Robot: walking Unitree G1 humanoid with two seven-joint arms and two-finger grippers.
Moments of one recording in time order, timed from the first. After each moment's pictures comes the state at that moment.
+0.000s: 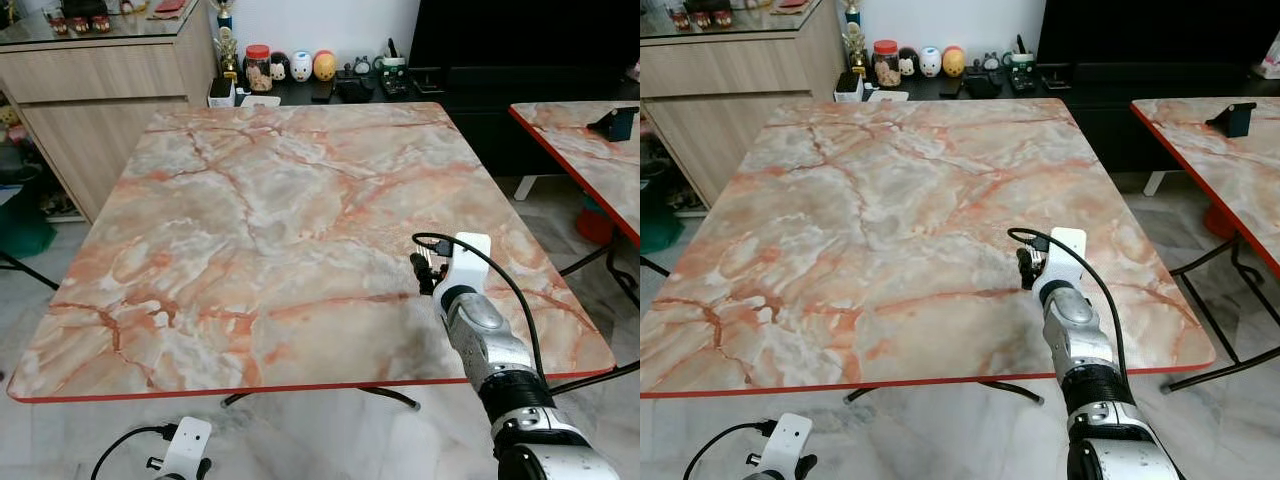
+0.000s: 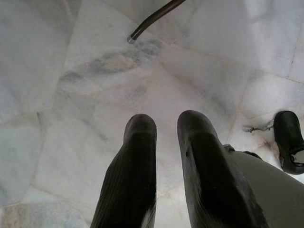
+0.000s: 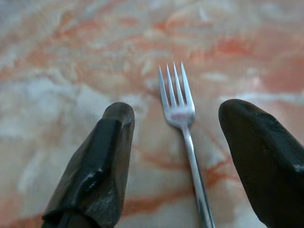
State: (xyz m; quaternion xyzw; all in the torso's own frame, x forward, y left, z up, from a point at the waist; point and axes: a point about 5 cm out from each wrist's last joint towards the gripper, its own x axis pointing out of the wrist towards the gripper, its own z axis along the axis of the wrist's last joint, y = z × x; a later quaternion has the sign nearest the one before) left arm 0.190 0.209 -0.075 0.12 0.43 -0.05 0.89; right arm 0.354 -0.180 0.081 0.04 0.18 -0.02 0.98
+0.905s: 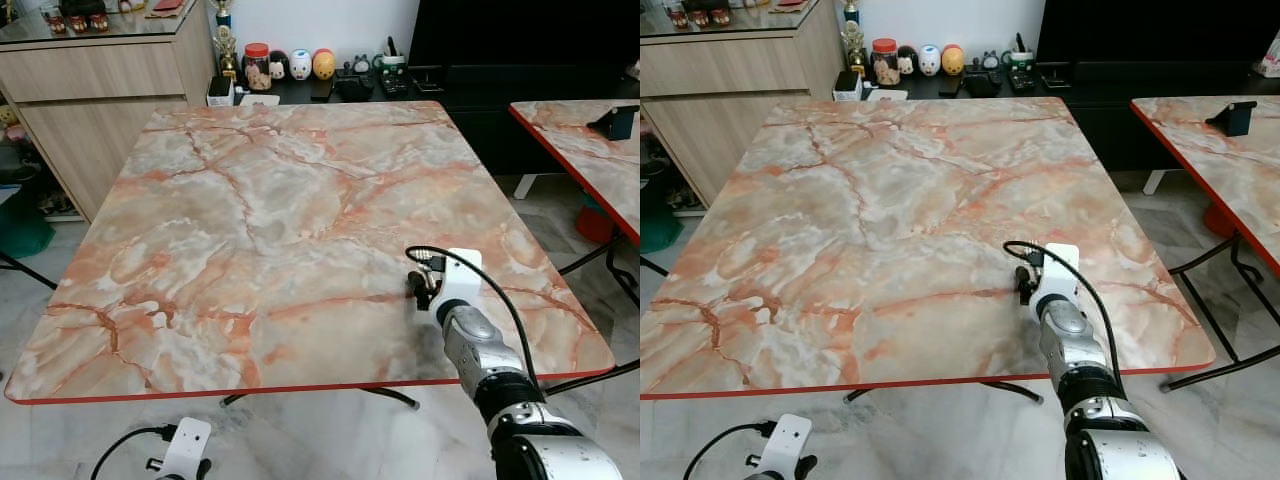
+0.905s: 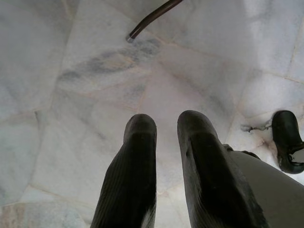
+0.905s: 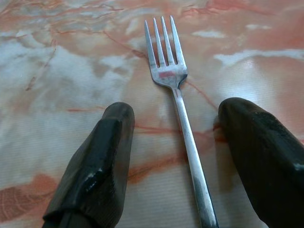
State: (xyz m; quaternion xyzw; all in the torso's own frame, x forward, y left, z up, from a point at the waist) left arm 0.189 0.209 -0.076 0.11 0.43 -0.05 0.89; right arm 0.350 -0.179 0.064 0.04 0.21 -0.03 0.98
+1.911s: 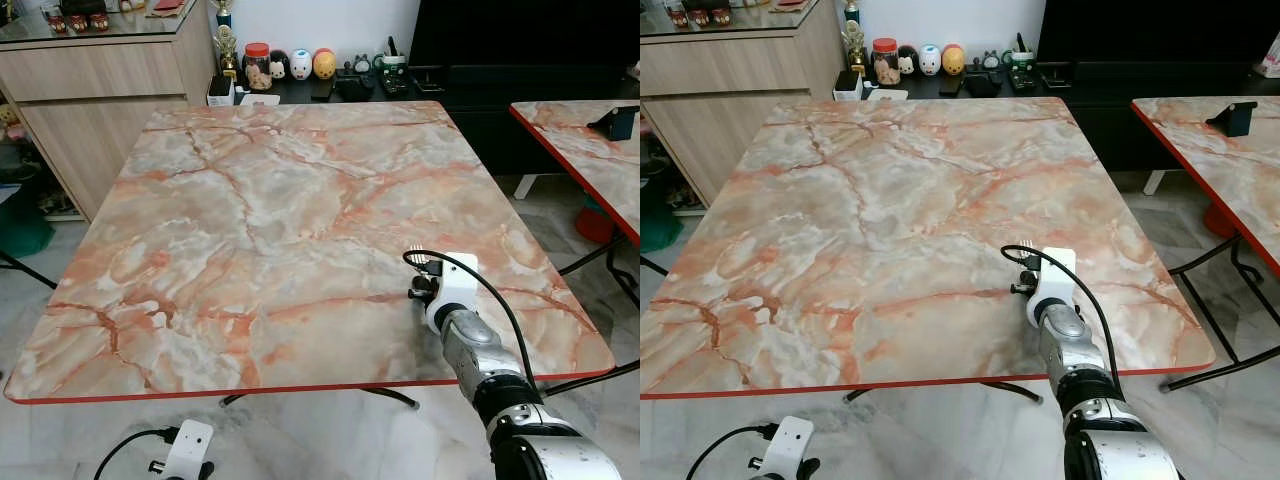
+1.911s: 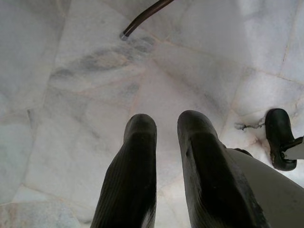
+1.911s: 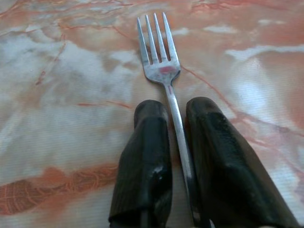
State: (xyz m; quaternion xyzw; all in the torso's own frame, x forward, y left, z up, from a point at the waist) left arm 0.187 0.206 -0.077 0.11 0.43 -0.06 0.89; right arm 0.349 -0.176 0.061 0.04 0.21 -0.02 0.98
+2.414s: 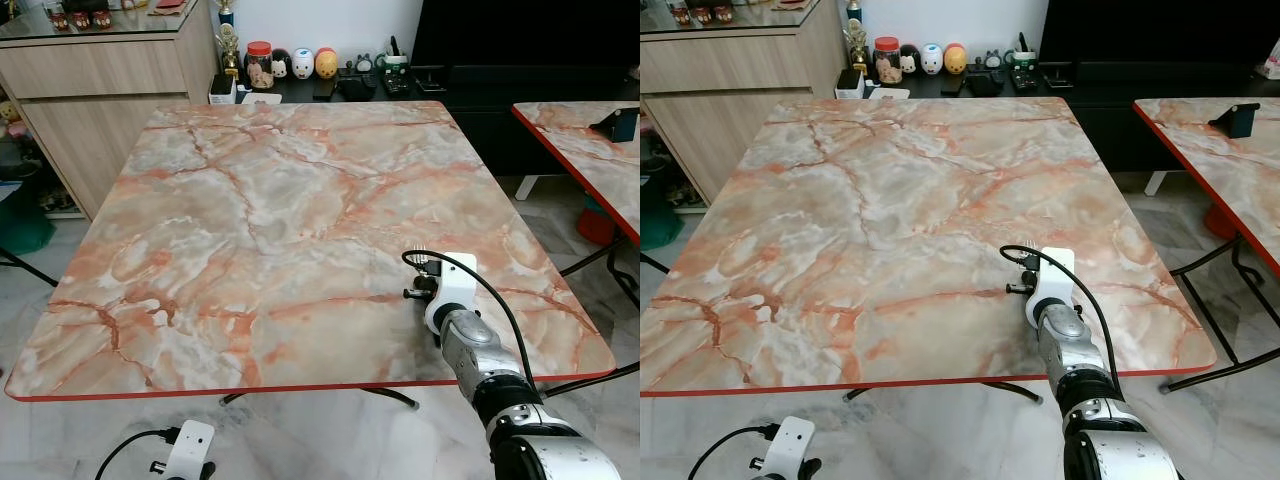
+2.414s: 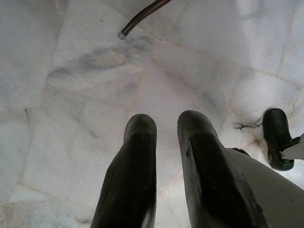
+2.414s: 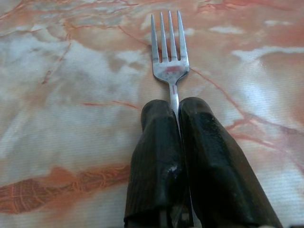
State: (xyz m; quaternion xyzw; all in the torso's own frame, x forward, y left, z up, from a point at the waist) left arm 0.186 0.205 -0.078 0.10 0.44 -0.06 0.89; right arm 0.349 -0.175 0.062 0.04 0.21 -0.01 0.98
